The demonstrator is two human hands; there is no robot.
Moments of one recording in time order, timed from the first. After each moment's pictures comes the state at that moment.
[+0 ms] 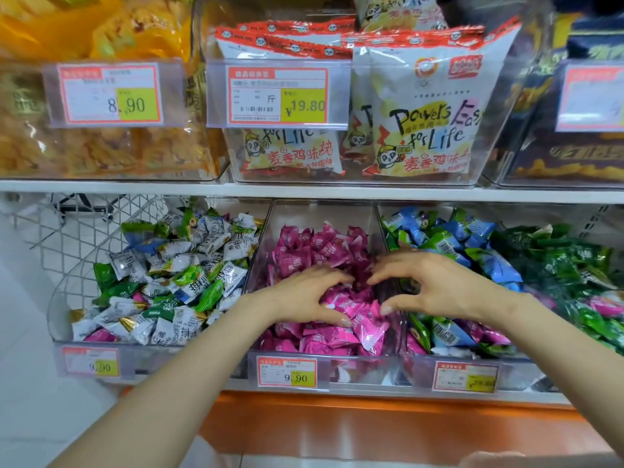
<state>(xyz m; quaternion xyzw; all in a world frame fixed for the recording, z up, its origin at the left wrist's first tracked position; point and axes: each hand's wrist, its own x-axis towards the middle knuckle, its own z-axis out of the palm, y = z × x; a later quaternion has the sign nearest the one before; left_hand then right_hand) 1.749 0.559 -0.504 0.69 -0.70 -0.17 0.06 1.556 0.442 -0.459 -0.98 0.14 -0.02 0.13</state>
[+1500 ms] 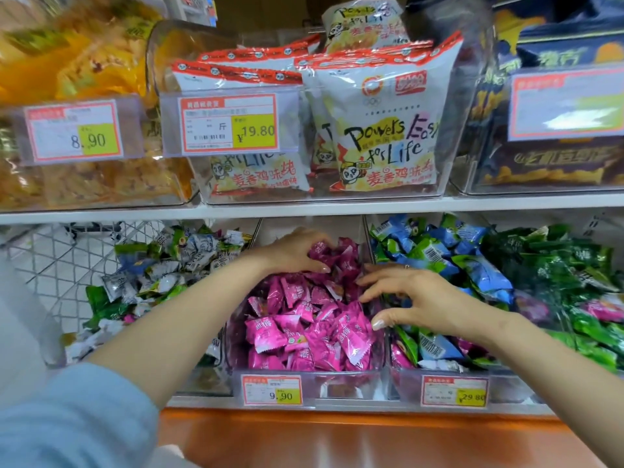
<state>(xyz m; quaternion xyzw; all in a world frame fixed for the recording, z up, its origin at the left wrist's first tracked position) 1.788 0.493 -0.474 0.73 -0.66 -0.14 0.11 1.544 0.427 -0.478 -0.96 0.13 -0.06 0.24</state>
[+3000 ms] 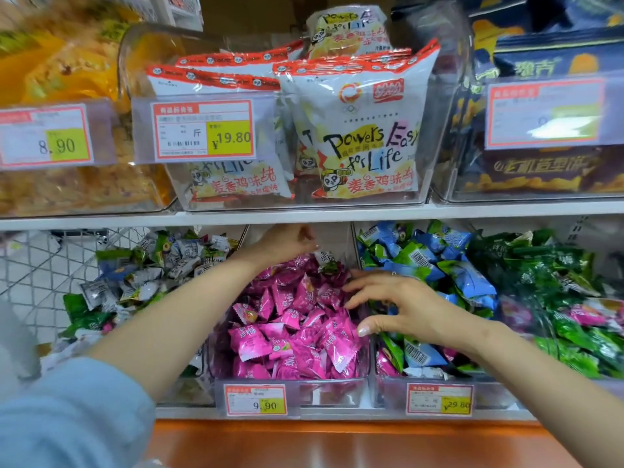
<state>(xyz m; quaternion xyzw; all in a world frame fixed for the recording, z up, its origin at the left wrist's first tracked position) 1.787 0.472 -0.468 0.78 -0.58 -0.10 0.21 1.544 0.424 -0.485 -0.96 0.12 -0.08 0.25</state>
